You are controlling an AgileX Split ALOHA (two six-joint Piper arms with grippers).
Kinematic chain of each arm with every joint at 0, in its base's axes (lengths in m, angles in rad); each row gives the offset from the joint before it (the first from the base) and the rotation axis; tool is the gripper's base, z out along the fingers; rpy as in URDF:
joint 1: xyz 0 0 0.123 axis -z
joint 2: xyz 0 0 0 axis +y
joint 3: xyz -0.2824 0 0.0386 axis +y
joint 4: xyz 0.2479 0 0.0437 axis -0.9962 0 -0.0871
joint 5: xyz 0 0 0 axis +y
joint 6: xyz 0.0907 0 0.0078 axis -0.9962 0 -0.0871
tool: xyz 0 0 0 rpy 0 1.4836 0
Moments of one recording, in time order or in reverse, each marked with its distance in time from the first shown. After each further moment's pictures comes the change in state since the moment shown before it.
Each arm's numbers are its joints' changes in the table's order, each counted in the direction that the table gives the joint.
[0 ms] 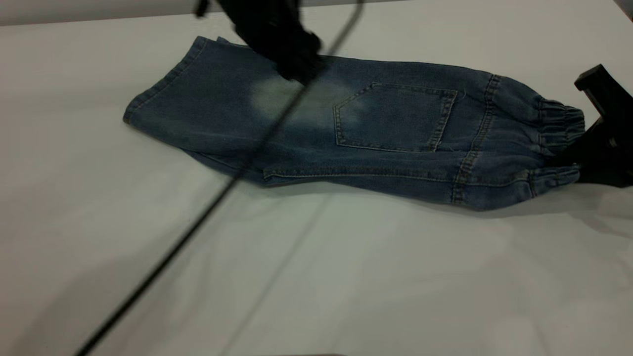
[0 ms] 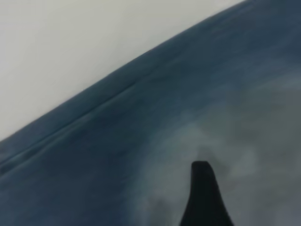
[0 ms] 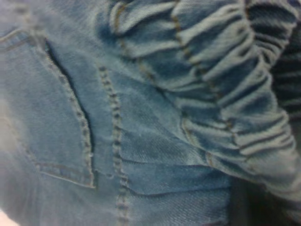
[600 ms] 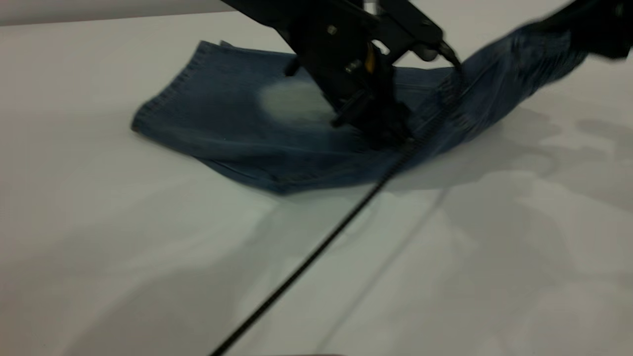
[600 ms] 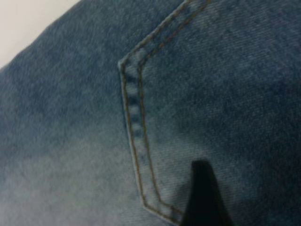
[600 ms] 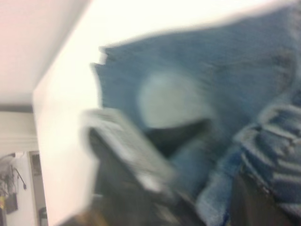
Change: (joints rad) left arm 0.200 0.103 -0.009 -0.002 -0.084 0.092; right arm 0.001 -0.247 -0.082 0.022 0.199 0.090
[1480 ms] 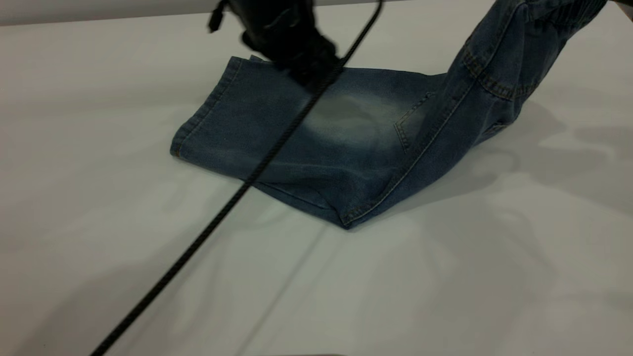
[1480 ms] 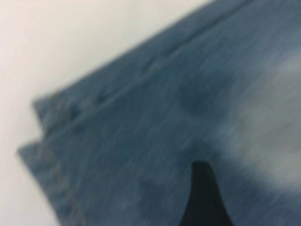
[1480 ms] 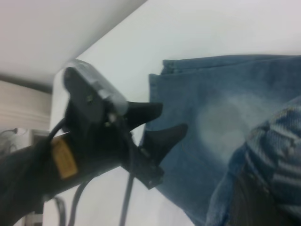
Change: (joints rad) left arm -0.181 -0.131 0.001 -0.004 0.239 0.050; right arm 0.000 -0.112 0.000 0.060 0.038 0.044
